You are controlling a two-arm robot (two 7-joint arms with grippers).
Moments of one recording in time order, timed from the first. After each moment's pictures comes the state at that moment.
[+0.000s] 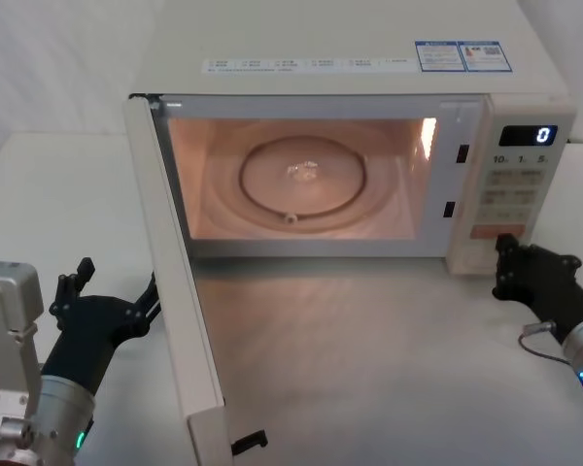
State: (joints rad) left arm 0.27 0.24 0.04 -1.85 -0.25 -0.02 -0.02; right arm -0.02 0.20 -0.14 -1.70 0.20 0.14 0.16
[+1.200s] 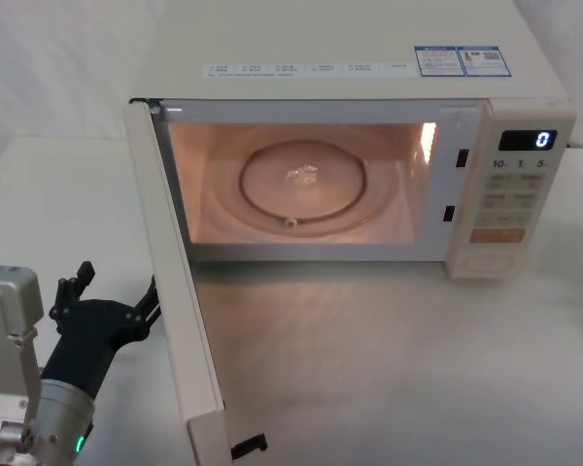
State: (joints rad) left arm 0.27 0.24 0.04 -1.85 -0.25 -0.02 -0.02; right arm -0.13 0.27 0.03 -1.93 0.22 0.17 0.16
